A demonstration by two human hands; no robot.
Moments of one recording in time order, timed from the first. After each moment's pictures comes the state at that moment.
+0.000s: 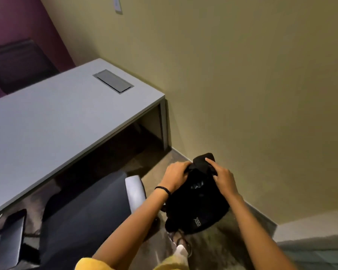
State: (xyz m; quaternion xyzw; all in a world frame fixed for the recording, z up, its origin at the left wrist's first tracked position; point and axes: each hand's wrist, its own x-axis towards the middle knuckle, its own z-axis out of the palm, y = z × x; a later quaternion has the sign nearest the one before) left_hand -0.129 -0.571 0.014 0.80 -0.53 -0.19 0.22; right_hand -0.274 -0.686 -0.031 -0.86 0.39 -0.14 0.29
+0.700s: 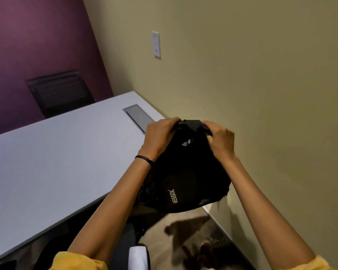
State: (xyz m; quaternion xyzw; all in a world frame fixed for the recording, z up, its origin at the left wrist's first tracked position) left_hand 0.159 -0.721 0.188 0.82 -0.48 0.17 0.27; right_hand 0.042 -0.862 0.172 -0.89 0.19 -0.37 0.17
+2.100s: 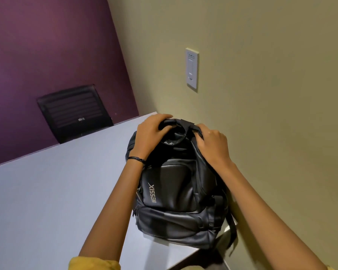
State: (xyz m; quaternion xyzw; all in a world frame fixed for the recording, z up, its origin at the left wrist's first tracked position) left_hand 0.587 -0.875 0.182 0.86 -0.37 0.15 0.32; right_hand 0.470 -1.026 0.165 -0.93 0.11 -0.31 0.18
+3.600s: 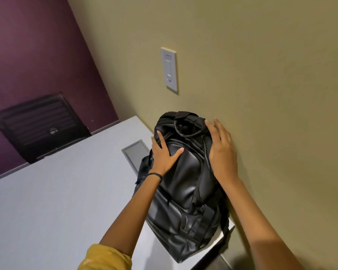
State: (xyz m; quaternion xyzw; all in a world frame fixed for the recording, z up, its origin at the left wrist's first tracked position) left_hand 0.618 -0.963 0.043 0.87 -0.28 -0.09 0.39; right_hand 0.460 -1.060 0.124 -0.88 0.22 -0.39 0.16
